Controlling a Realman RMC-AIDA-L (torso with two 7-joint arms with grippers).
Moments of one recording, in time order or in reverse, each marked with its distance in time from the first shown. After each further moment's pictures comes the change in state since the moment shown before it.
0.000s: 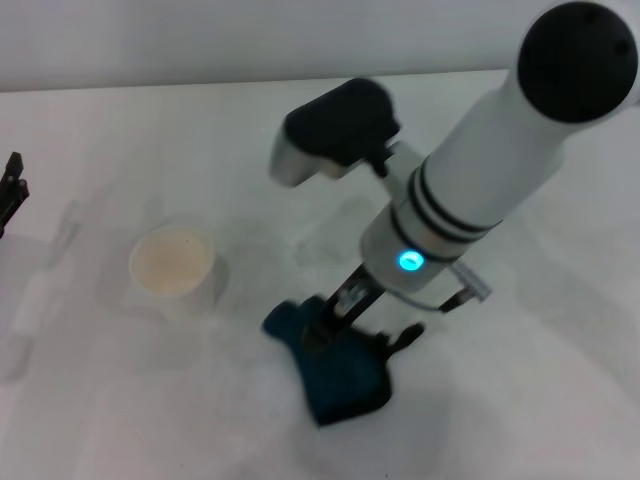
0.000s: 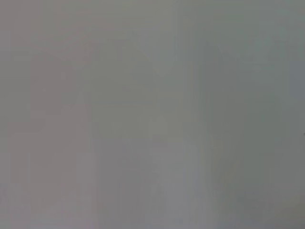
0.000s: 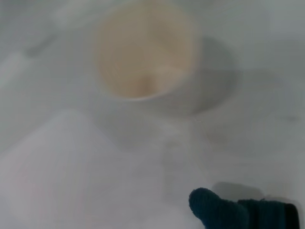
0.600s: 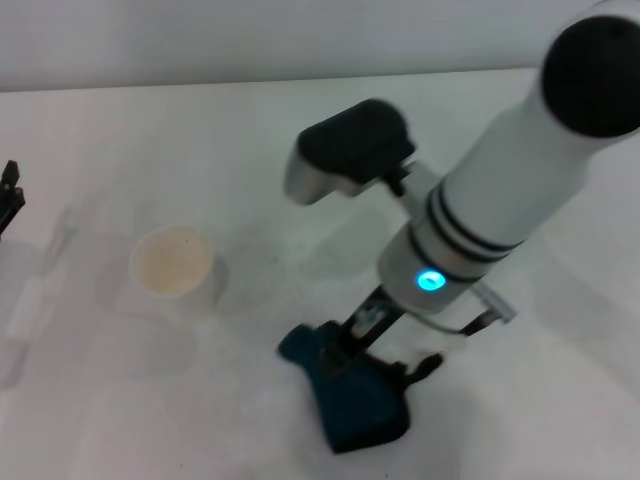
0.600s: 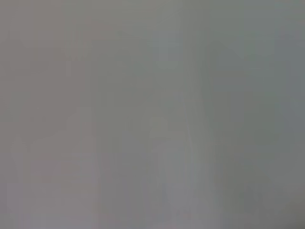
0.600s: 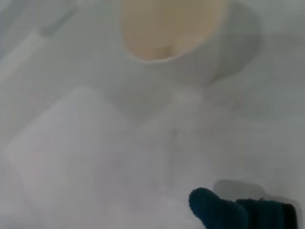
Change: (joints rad) left arm 0.013 0.000 0.000 0.000 0.000 -0.004 0.000; right arm -0.061 -0.011 -0.016 -0.097 0.009 0.073 0.058
